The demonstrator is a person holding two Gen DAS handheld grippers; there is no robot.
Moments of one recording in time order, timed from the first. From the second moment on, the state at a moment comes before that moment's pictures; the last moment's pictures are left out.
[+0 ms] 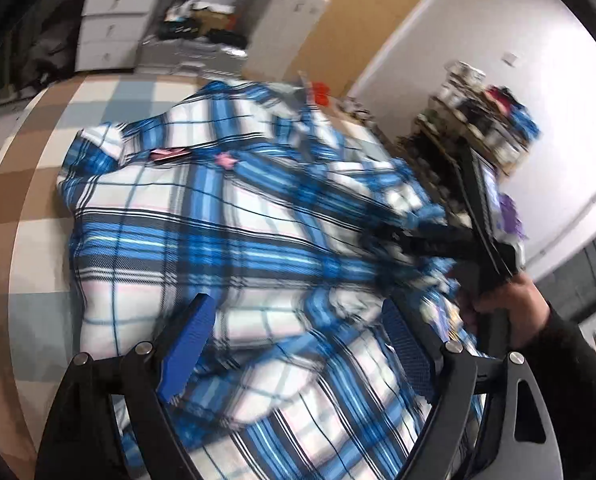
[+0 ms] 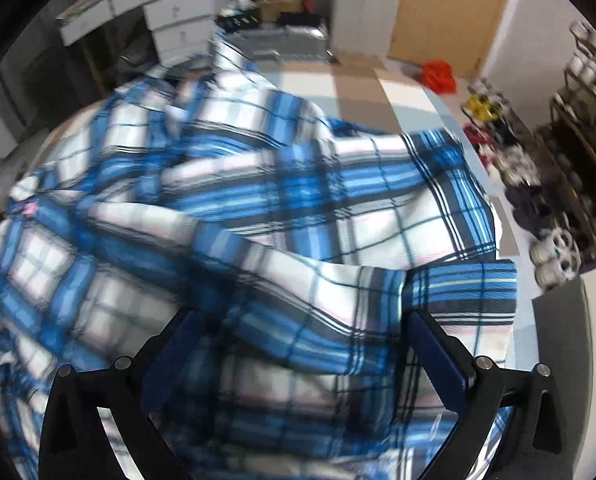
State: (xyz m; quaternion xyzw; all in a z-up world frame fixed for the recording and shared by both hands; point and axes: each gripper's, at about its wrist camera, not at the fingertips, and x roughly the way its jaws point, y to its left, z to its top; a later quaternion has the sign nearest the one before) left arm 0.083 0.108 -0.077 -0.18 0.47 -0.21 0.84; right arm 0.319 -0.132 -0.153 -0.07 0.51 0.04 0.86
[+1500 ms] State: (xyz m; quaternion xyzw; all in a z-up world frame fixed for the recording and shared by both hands) left arm 0.302 0.090 -0.050 -0.04 0.58 -0.05 0.81; right arm 0.470 -0.139 -0.085 0.00 0.44 0.13 0.89
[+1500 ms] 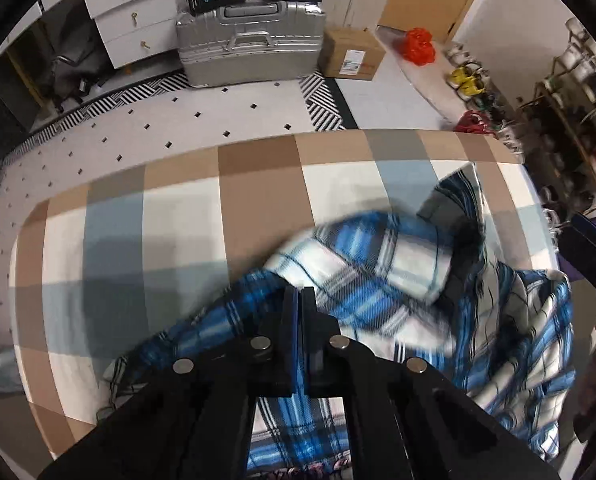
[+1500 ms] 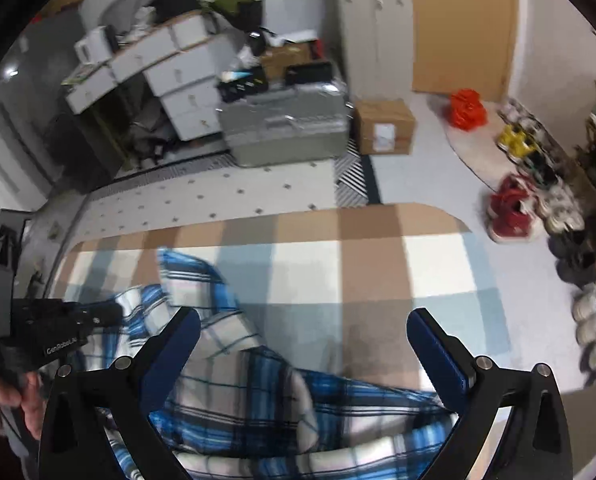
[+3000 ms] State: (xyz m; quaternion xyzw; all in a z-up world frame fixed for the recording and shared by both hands) left arm 0.280 0.086 -0.022 -0.02 0.51 -0.03 0.86; right arm 0.422 -0.167 -0.073 -0.03 0.39 0.14 0.91
